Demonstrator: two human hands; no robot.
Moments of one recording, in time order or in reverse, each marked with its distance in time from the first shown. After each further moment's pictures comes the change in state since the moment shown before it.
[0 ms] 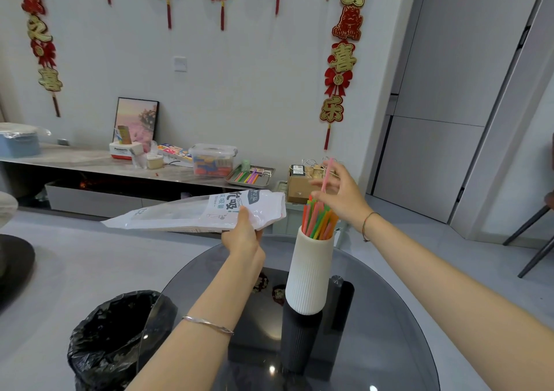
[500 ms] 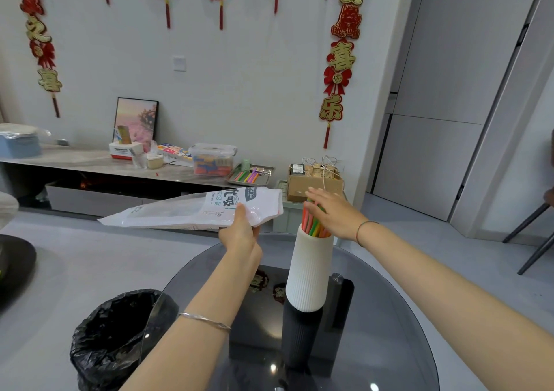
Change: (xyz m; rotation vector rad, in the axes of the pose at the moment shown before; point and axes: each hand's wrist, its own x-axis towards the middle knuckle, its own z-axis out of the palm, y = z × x) left_hand -0.002 0.007 0.000 -0.021 0.001 0.000; right_hand -0.010 0.017 0.007 -0.787 -0.315 -0.067
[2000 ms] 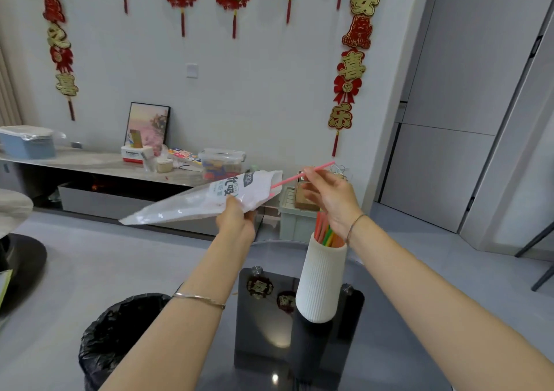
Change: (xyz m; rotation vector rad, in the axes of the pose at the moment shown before) left_hand 0.018 0.047 0.016 -0.102 -0.131 -0.031; right_hand 0.009 -0.076 -0.026 1.516 0.369 0.148
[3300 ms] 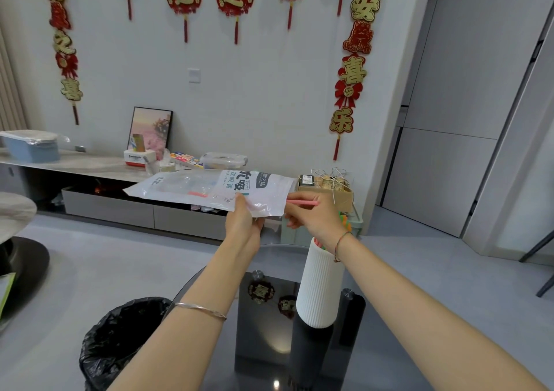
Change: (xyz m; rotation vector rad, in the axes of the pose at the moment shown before) left_hand -0.005 -0.011 0.000 0.134 -0.194 0.048; right_hand -0.006 0.027 0.004 -0.350 -0.208 -0.090
